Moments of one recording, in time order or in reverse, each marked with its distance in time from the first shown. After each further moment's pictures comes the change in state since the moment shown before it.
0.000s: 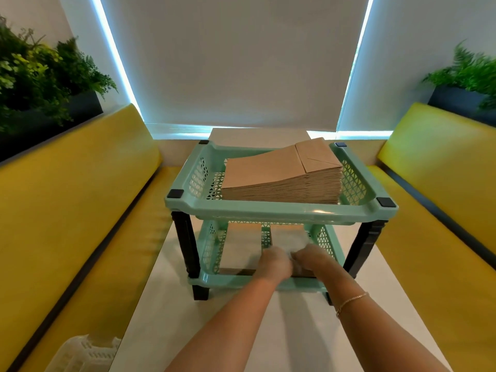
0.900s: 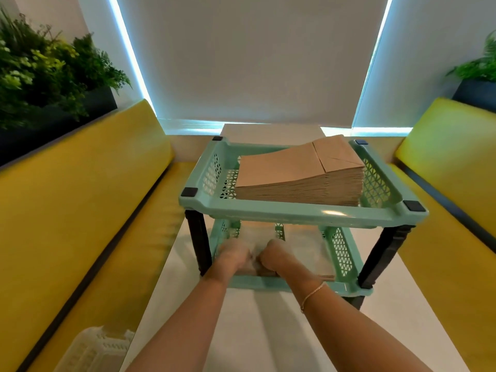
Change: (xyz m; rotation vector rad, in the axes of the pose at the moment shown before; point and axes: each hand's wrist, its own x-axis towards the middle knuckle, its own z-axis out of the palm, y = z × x) left_hand 0.028 -0.073 -0.053 0.047 0.070 -0.171; right_hand -0.022 -0.068 0.055 -0.289 -0.054 -0.264
